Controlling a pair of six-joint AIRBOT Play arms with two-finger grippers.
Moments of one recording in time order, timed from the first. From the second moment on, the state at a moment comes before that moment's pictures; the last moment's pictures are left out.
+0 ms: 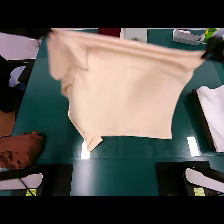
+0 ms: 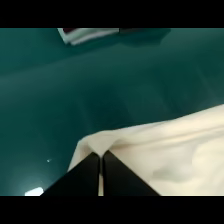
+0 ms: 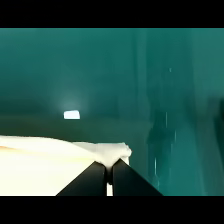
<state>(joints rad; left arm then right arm) -0.12 -1.42 1.93 1.27 -1.24 -1.39 -0.11 -1.25 1.71 -1.44 1.49 1.74</state>
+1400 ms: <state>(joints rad) -0.12 -1.40 1.07 1.28 -1.18 -1.61 0.01 -1.27 1.38 -1.43 1.31 1.66</state>
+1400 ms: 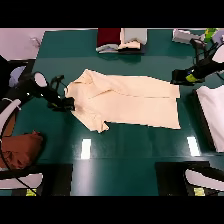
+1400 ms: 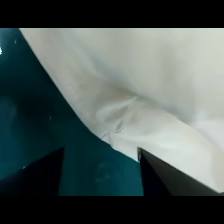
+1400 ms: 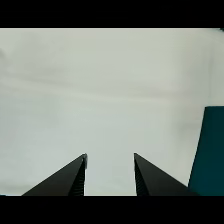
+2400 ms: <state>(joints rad) -0.12 -1.27 1.00 1.24 -1.07 -1.51 -0.07 -1.20 1.18 -1.44 1.42 1.65</state>
